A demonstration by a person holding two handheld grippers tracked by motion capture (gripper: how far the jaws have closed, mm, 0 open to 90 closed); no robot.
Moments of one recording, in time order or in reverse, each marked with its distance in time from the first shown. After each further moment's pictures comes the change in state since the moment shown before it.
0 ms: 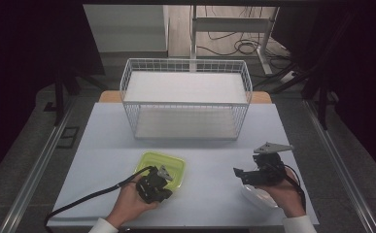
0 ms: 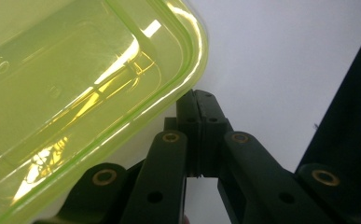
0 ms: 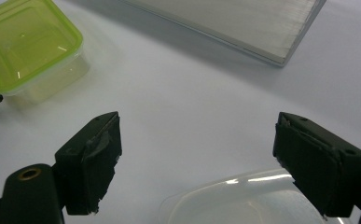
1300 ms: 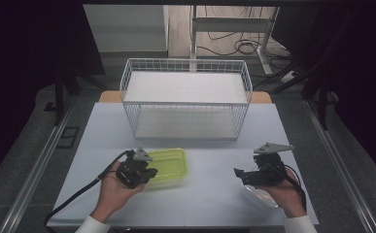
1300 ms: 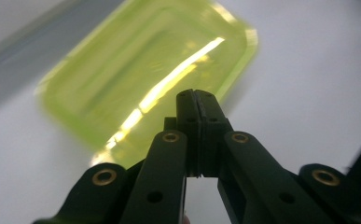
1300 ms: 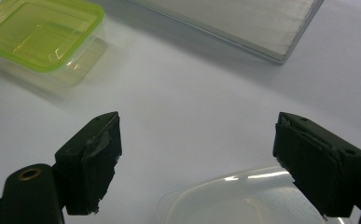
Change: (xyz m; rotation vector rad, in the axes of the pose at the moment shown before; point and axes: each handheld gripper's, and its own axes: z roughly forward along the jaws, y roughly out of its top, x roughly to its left) left arm 0.037 -0.013 -0.062 -0.154 0.190 -0.135; right arm -0.001 -0.001 0.000 0.007 -0.003 -0.005
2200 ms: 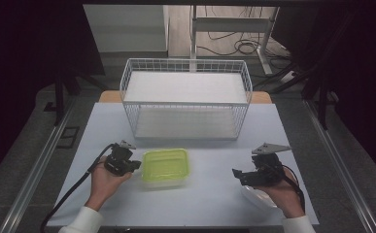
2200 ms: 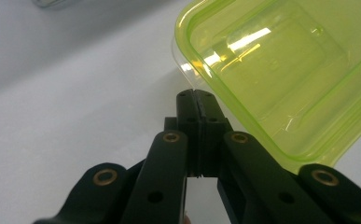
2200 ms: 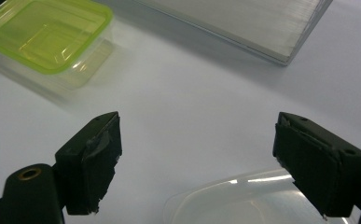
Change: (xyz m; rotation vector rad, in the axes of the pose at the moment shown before) left arm 0.054 -0.014 0.033 0.047 0.040 -0.165; right arm 0.005 0.002 0.001 0.006 0.000 -0.015
